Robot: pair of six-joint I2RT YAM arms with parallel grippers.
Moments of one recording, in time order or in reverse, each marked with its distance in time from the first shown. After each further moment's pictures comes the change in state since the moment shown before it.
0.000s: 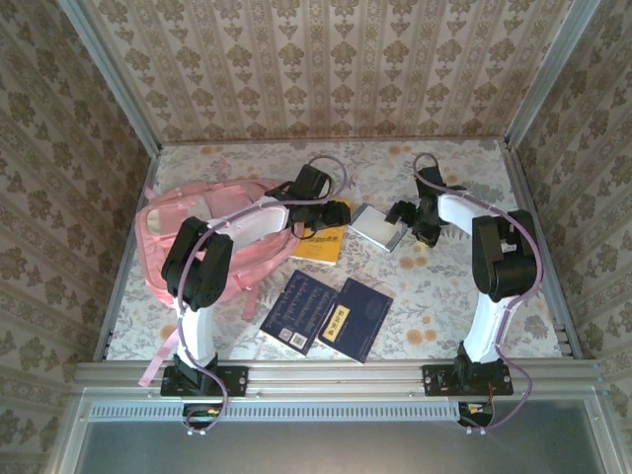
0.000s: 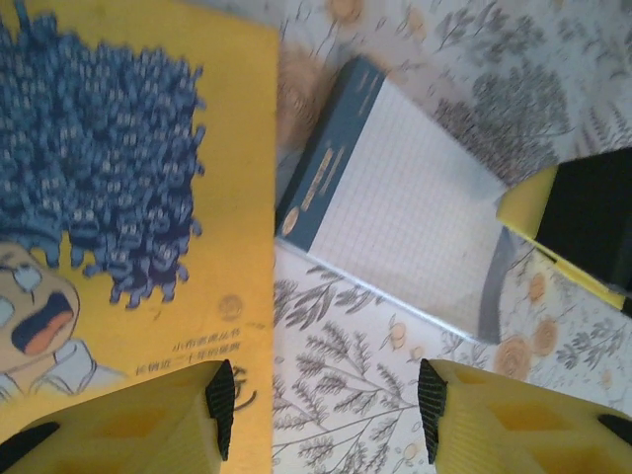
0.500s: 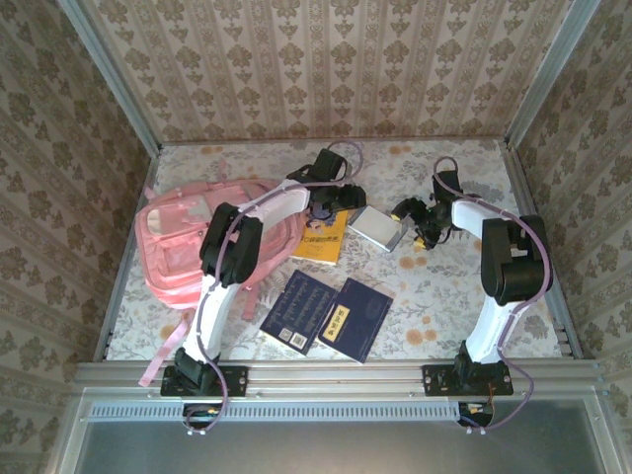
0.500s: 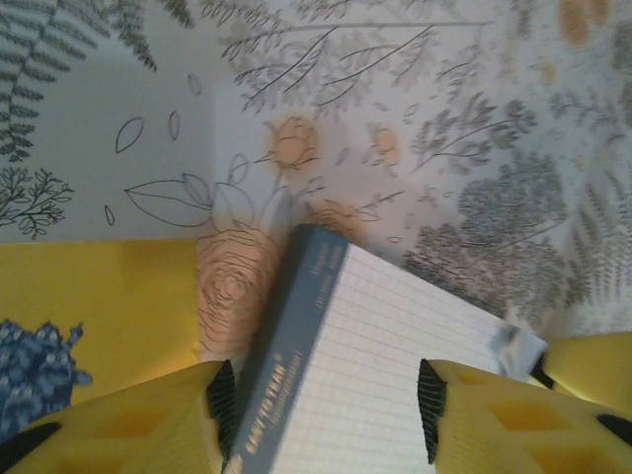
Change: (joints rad) left arm 0.020 0.366 0.422 -0.063 0.072 0.034; right arm -0.084 -0.029 -0.098 0.149 -0.224 0.134
